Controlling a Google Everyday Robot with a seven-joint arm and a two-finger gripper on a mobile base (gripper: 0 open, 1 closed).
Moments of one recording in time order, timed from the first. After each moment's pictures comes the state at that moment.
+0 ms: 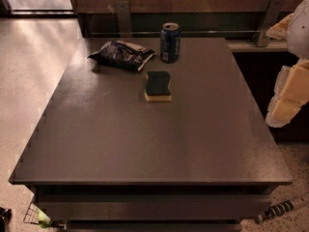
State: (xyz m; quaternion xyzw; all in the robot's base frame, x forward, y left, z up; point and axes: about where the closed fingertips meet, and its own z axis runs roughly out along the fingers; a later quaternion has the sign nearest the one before) arm 0.438 -0.213 0.988 -0.60 0.78 -0.05 0.18
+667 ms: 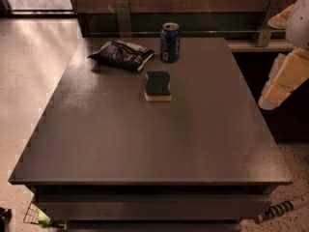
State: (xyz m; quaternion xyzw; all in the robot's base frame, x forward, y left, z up) arm 0.475 -0.224 0.989 -0.58 0.78 -0.05 0.22
